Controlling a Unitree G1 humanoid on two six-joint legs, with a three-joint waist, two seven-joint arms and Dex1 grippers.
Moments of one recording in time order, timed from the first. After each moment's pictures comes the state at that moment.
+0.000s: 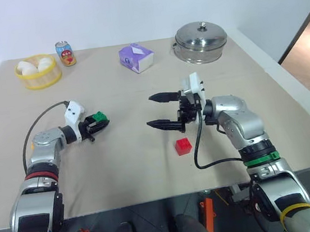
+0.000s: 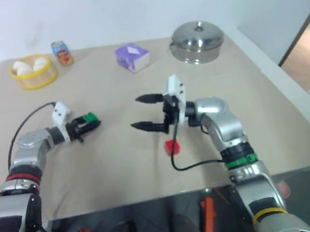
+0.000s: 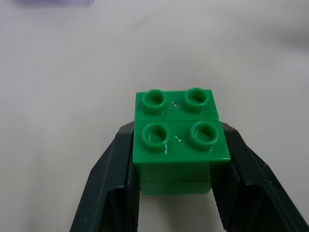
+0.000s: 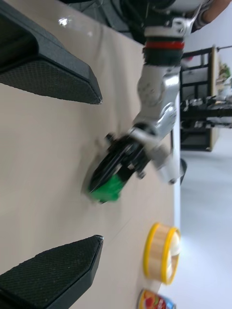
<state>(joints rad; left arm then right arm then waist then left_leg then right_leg) -0.76 0.52 0.07 0.83 -0.25 -0.11 -1.17 -0.72 -0.44 0.10 0.20 0.41 0.22 1.19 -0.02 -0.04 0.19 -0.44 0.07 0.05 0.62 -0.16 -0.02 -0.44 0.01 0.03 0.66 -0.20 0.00</state>
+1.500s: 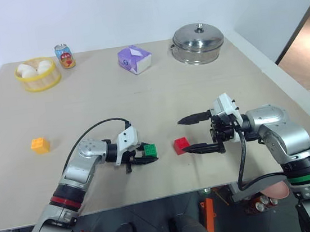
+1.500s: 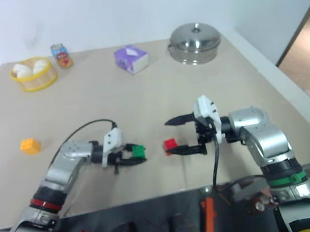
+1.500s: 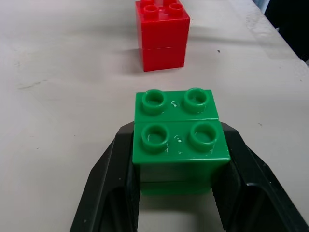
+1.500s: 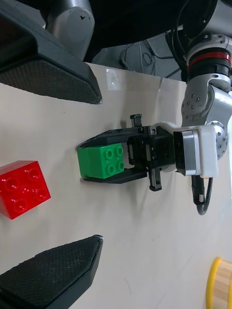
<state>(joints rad) -0.55 0.43 -0.28 0.25 -0.18 0.12 -1.24 -0.52 -0.68 0.08 -0.01 0.47 0.32 1.35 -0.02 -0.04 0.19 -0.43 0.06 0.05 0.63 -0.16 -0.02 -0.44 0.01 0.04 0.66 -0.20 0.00</state>
